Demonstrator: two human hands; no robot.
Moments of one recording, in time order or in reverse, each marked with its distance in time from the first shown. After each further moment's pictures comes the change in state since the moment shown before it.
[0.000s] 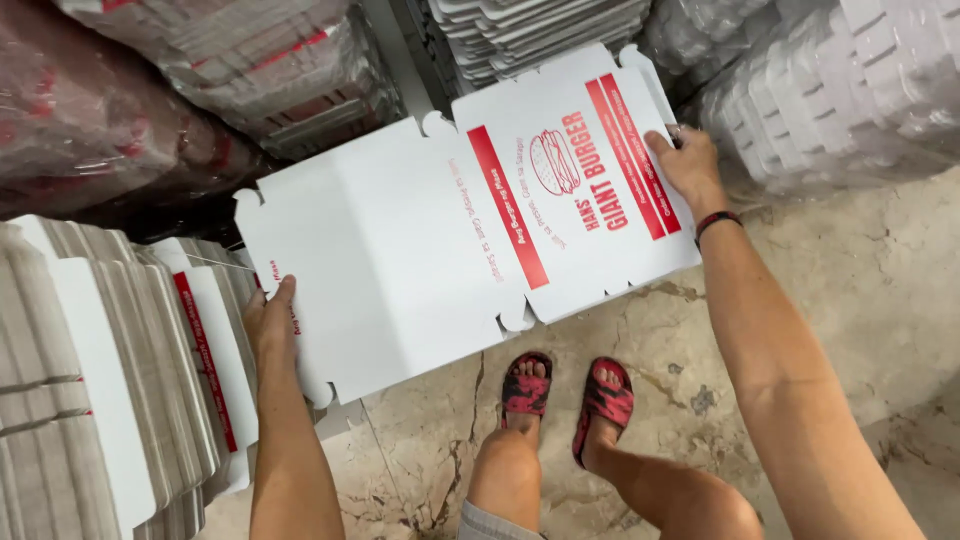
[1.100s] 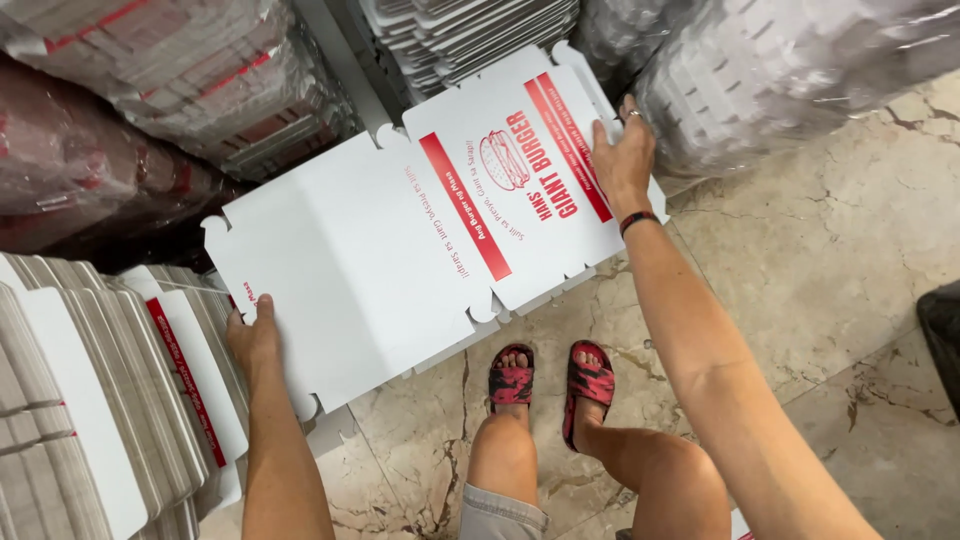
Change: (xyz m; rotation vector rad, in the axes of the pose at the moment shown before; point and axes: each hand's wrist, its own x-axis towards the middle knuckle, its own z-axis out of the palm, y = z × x) left_hand -0.010 -0.019 0.005 0.115 0.088 0.043; right_hand -0.085 -0.050 -0.013 0.054 0.374 -0.101
